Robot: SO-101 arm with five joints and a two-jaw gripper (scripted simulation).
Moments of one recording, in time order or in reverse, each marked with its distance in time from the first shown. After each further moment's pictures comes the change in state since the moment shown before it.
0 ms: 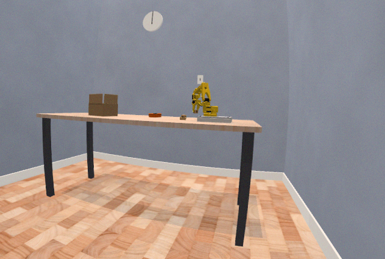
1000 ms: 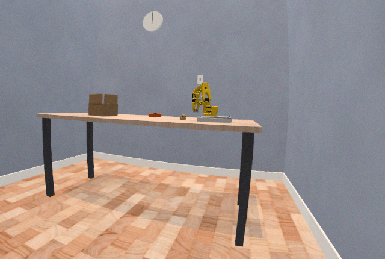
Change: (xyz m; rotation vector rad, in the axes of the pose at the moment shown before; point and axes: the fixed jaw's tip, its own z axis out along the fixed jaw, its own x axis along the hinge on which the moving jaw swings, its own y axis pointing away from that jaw) arm 0.000 0.000 -0.009 -0.001 0.005 0.000
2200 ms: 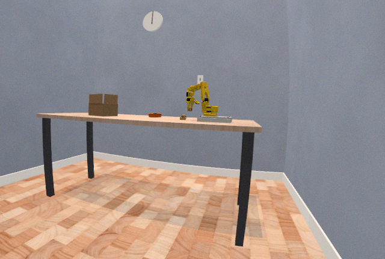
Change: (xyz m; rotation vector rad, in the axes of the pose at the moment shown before) arm 0.004 -0.059 -0.007 -0.004 0.011 -0.271
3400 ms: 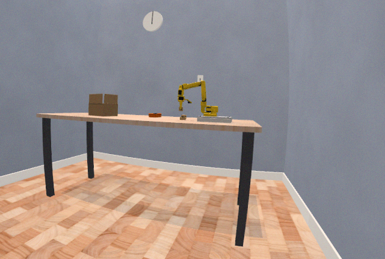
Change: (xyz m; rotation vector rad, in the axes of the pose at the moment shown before) arm -0.019 -0.145 0.000 0.002 0.004 -0.710
